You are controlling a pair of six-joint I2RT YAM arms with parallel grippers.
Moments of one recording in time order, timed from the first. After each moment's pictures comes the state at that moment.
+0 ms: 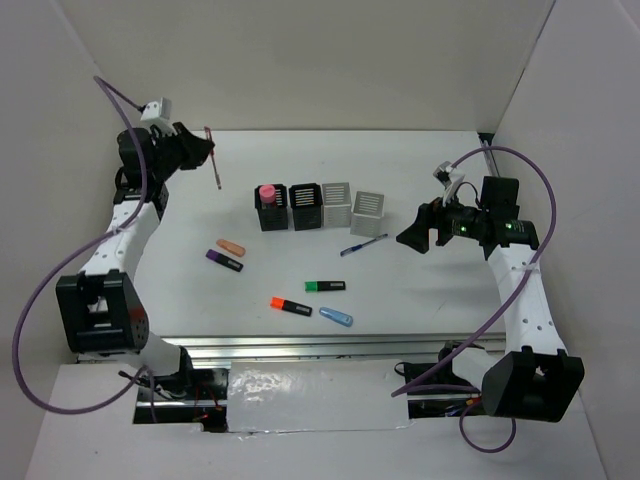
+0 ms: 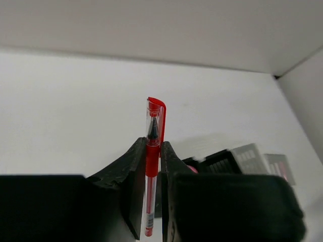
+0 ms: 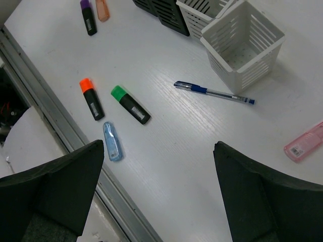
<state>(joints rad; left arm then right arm) 0.13 1.55 1.23 0.09 0.42 -0.37 -0.13 1.11 1.04 -0.70 -0.91 -0.31</state>
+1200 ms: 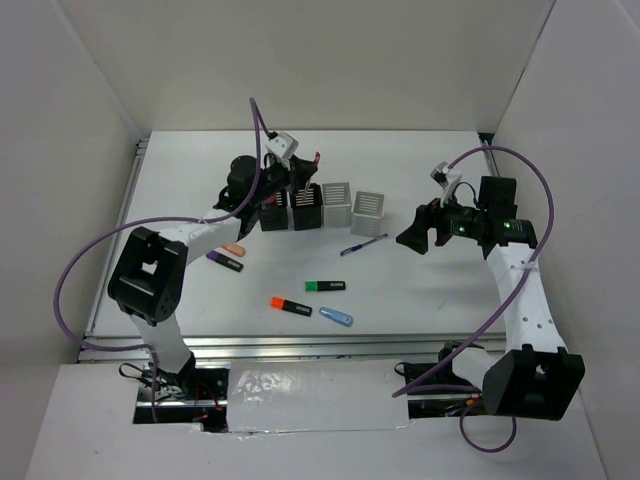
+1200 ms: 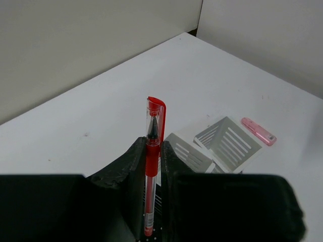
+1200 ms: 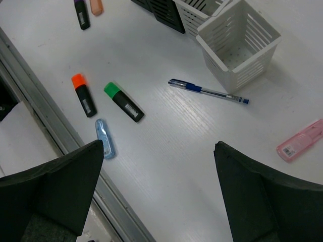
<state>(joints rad) -0.41 1.76 1.14 0.68 0.40 -0.08 -0.11 1.11 1.04 -0.70 -0.89 -0.34</state>
